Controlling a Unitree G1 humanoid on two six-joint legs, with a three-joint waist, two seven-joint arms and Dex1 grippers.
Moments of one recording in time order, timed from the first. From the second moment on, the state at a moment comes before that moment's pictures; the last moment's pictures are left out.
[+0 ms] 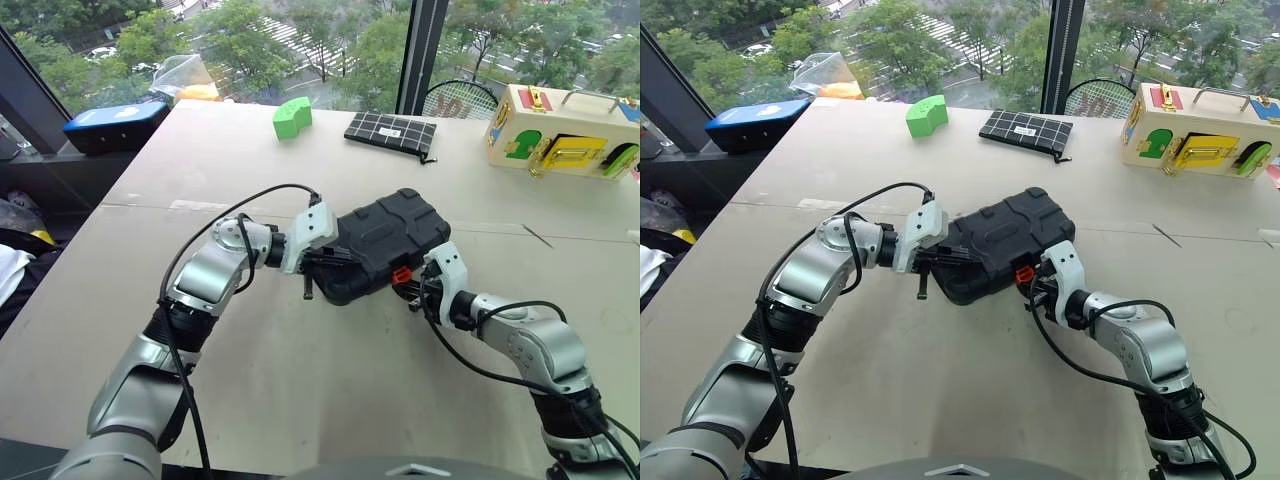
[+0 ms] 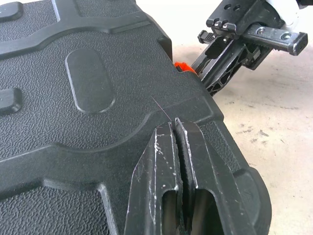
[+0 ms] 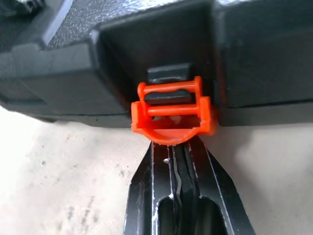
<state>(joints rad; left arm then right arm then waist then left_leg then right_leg) -0.61 0.61 -0.31 0.07 -0.24 0.40 -1.19 -0.20 -0.32 0.09 -0.34 0.48 0.98 0.42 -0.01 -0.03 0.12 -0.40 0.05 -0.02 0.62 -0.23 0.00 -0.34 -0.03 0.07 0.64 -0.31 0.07</state>
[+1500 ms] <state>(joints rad) 0.11 0.78 0.30 -0.28 -0.62 0.54 -1.15 0.52 -0.69 -0.61 -0.75 0.57 0.49 0.93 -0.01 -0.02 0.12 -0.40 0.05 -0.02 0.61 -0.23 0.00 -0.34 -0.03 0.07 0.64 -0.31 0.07</state>
